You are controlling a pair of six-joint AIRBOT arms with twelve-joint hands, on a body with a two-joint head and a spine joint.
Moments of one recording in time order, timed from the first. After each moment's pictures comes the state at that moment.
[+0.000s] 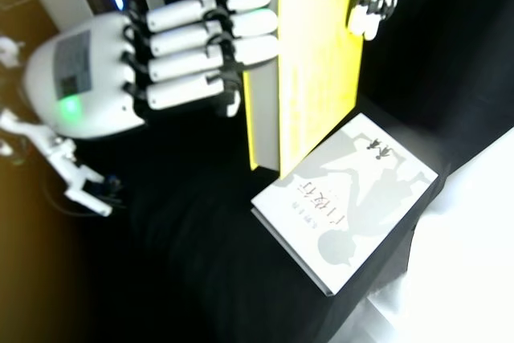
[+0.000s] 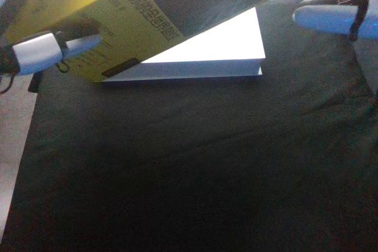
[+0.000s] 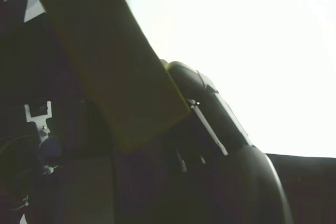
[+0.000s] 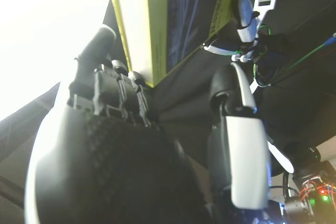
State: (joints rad) left arm 0.65 -0.78 0.84 -0.29 -1.27 1.40; right arm -0.45 -0.94 1.26 -0.36 1.09 -0.26
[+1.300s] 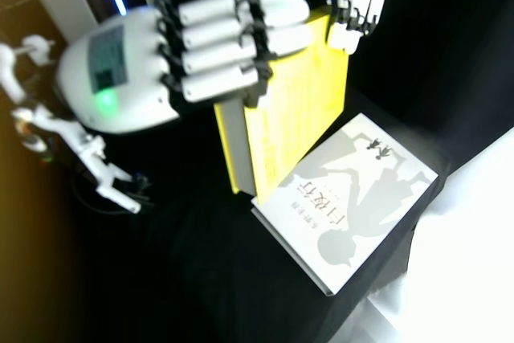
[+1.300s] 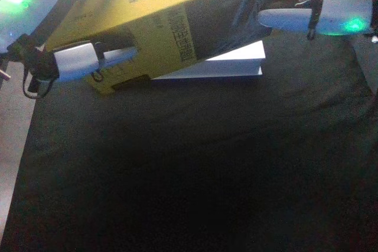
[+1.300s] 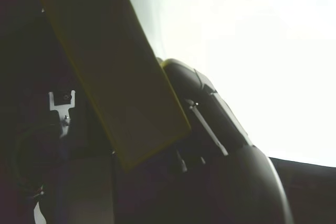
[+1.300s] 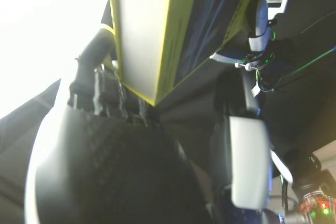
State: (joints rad) left arm 0.58 -0.85 0.86 -0.22 -1.16 1.42; right arm -0.40 -1.06 1.32 -0.38 1.02 -0.30
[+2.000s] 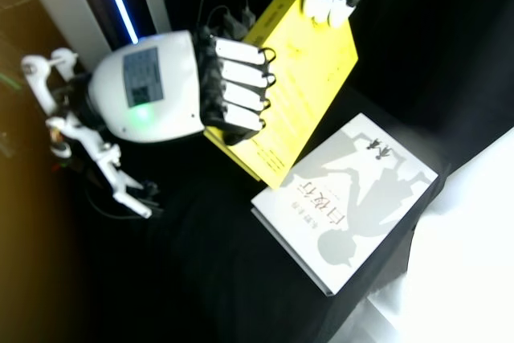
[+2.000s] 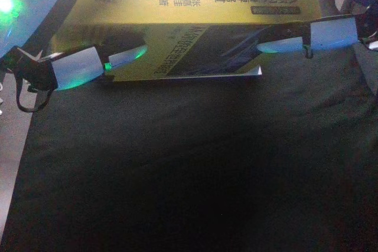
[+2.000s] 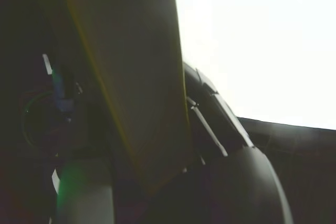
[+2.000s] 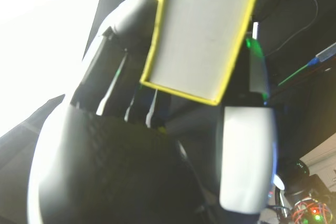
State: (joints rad) left arm 0.62 -0.83 0.81 -0.13 -1.30 1.39; right arm -0.40 -1.08 1.35 -0.45 0.97 -0.26
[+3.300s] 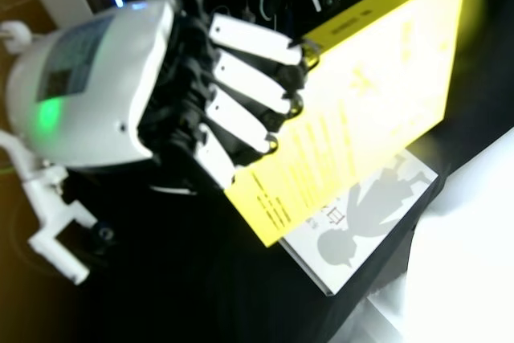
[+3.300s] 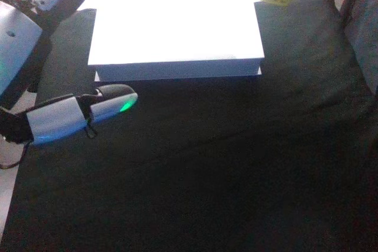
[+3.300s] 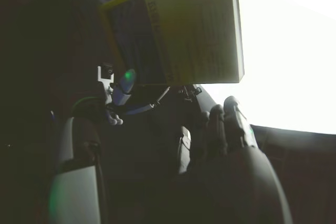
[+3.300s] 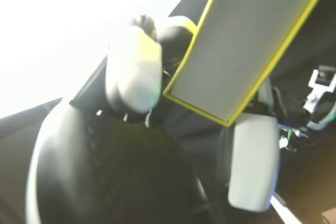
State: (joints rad) left arm 0.84 -0.81 0.75 -0.18 -1.48 1.39; right arm -0.17 -1.09 1.45 -0.39 0.79 -0.43
